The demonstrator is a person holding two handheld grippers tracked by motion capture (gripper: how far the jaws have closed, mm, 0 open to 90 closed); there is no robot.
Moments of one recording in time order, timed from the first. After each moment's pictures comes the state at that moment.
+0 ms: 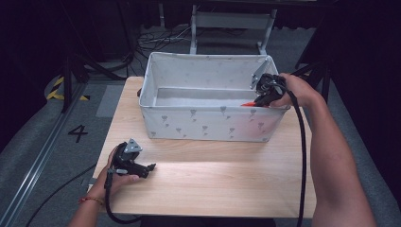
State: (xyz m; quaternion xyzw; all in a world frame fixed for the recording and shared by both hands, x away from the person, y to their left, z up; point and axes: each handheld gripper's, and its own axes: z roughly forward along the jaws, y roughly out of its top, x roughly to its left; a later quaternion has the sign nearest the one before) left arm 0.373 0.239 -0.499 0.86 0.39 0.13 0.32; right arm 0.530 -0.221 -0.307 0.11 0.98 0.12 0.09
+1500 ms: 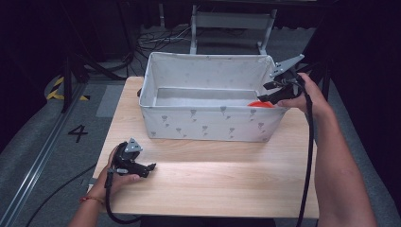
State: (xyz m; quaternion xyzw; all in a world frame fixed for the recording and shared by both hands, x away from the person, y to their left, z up) left arm 0.375 0.238 -0.499 0.86 0.38 0.13 0.32; right arm 0.513 -0.265 -0.295 0.22 0.91 0.29 0.18
